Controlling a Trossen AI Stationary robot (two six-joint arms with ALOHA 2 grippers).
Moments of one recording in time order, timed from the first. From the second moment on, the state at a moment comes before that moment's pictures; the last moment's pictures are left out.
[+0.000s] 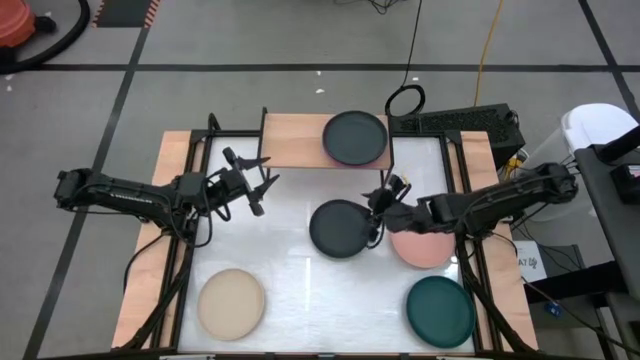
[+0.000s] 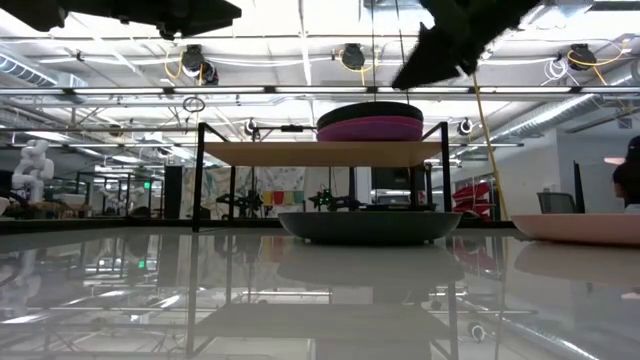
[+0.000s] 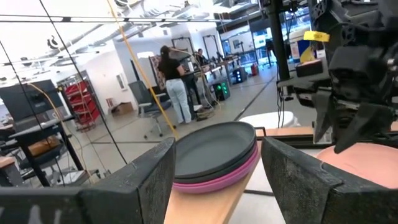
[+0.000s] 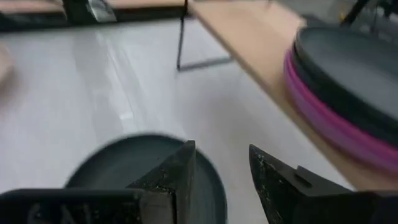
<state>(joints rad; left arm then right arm) -0.04 0.88 0.49 0.55 -0.50 0.35 0.21 1.26 0.84 -0.27 0.66 0.32</state>
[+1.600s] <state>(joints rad) -0.04 0.88 0.49 0.52 -0.50 0.28 -0.01 1.26 0.63 -0.92 0.28 1.13</state>
